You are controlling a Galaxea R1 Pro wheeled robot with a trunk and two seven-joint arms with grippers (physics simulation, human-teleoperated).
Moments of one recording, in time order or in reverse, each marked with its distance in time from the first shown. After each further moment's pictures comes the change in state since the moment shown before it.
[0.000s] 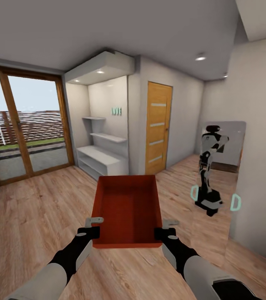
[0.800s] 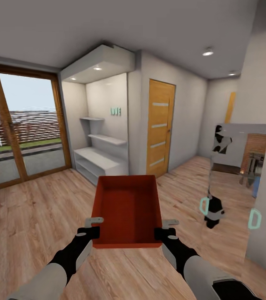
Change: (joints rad) left arm 0.000 0.000 0.001 0.001 0.000 0.000 0.000; right arm 0.000 0.000 0.001 0.000 0.000 0.001 -0.001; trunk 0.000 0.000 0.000
